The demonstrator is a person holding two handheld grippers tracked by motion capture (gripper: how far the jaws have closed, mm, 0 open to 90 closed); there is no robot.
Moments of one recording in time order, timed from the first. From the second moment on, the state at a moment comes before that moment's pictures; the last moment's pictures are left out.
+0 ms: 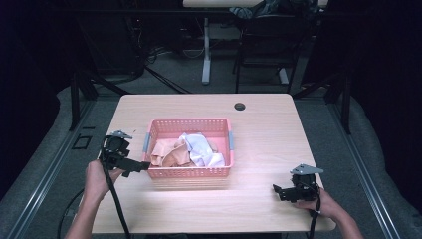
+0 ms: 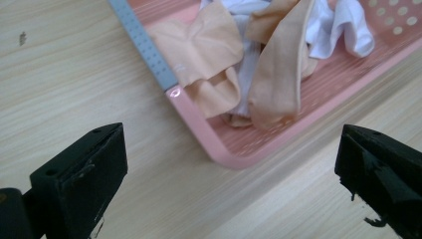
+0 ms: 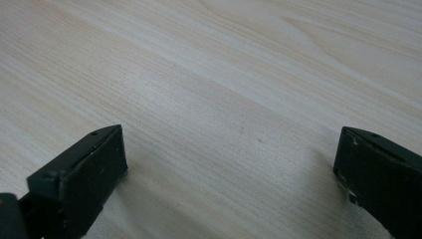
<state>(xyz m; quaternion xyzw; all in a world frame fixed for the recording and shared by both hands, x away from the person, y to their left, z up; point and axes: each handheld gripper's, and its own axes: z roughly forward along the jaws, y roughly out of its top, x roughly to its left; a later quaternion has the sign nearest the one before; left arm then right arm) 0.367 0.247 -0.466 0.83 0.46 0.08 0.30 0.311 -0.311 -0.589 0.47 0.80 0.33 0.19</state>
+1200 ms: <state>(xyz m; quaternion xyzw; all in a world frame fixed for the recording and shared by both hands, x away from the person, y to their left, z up) 0.440 0.148 -0.495 0.87 0.43 0.04 0.25 0.311 -0.311 -0.589 0.47 0.80 0.33 0.20</state>
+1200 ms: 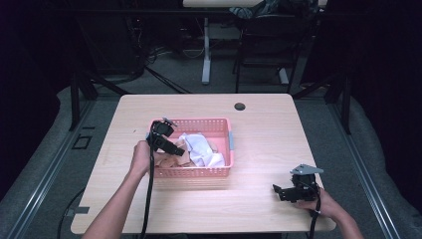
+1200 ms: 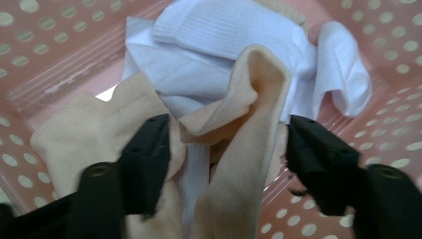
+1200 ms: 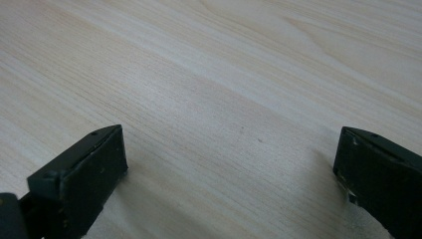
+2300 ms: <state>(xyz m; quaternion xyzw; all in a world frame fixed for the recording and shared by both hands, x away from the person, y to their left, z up) 0.428 0.175 -0.458 0.86 0.42 0.07 0.29 0.311 -0.311 -0.589 0.47 0.80 0.33 0.20</state>
